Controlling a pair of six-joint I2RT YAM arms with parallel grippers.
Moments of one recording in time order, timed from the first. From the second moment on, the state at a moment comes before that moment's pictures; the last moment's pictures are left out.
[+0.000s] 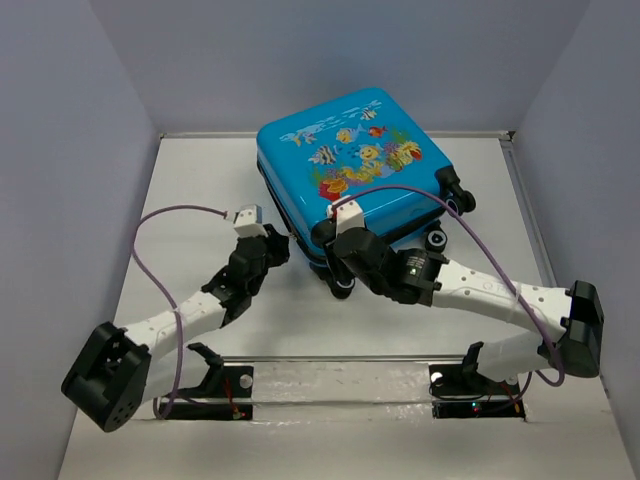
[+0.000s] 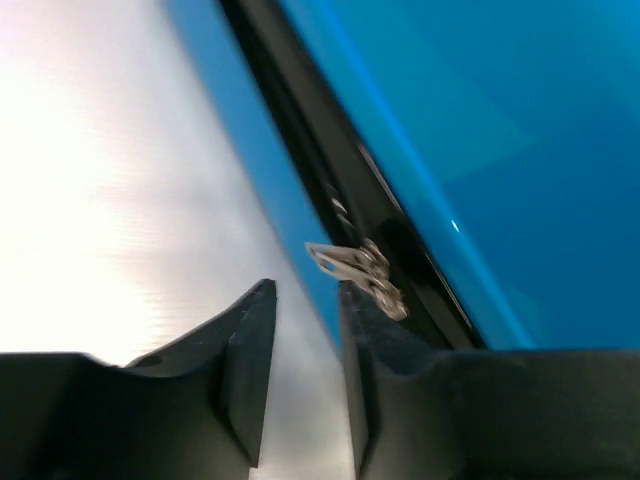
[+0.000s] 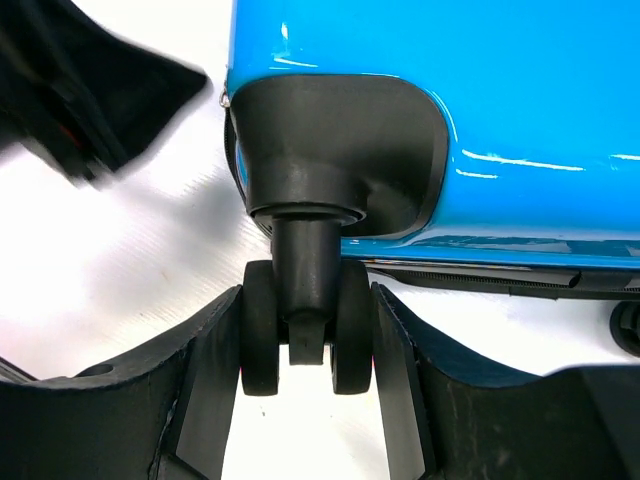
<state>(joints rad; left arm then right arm) -0.64 1.13 0.41 0.41 -0.35 -0.56 1.13 1.35 1.17 -0.48 0.52 0.34</state>
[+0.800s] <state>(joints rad) -0.58 0.43 1.03 -0.22 -0.30 -0.48 1.18 0.81 1.26 -0.41 0.59 0.21</state>
